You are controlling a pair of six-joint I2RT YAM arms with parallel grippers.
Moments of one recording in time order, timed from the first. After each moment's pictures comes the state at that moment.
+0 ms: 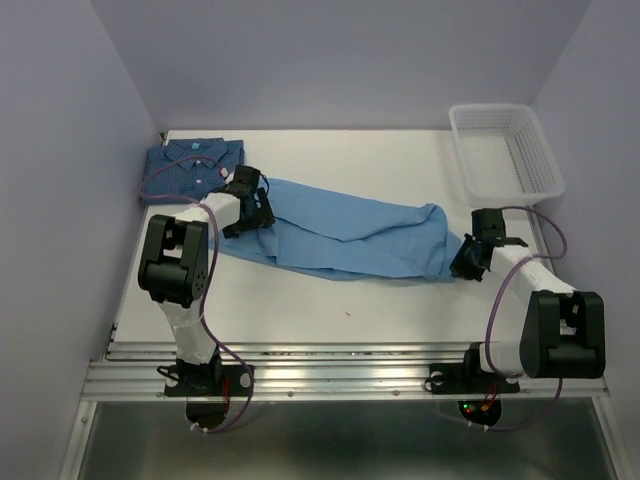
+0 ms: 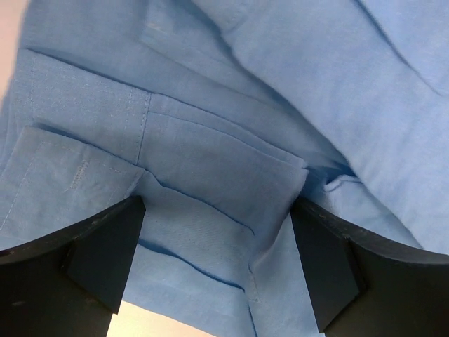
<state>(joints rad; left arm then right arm) -0.22 1.85 1.19 -0.42 -0.20 -0.51 -0.03 1.33 0.69 -0.50 0.06 0.53</state>
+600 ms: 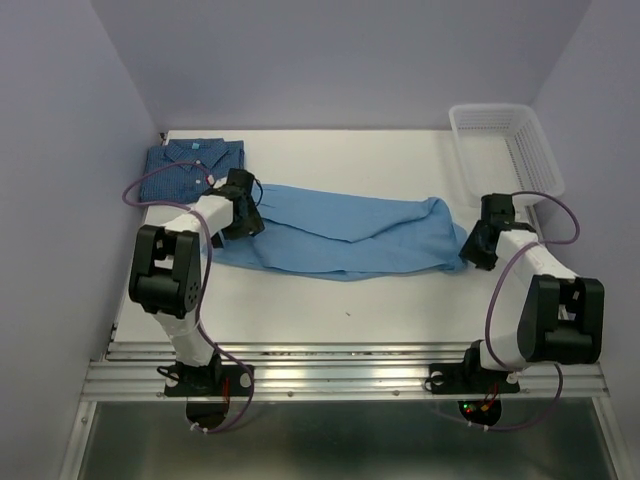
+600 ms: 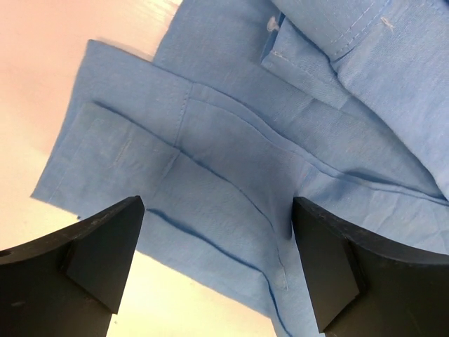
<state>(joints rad) -0.21 1.77 1.15 -0.59 -0.33 -0.58 -0.11 1.41 0.83 -0.54 0.20 0.45</state>
